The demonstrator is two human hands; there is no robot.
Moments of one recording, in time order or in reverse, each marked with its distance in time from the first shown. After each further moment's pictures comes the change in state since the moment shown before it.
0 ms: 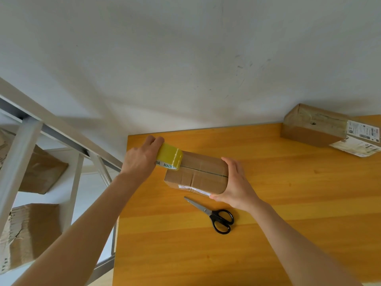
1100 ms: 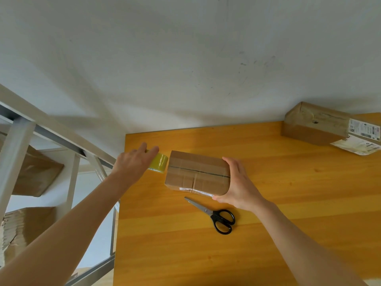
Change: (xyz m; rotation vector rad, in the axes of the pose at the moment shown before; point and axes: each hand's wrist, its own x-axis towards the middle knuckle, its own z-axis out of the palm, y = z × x) left_hand -0.010 -0.043 0.026 0.274 -0.208 0.082; right_hand 0.002 0.000 -0.004 -0.051 -0.034 -0.013
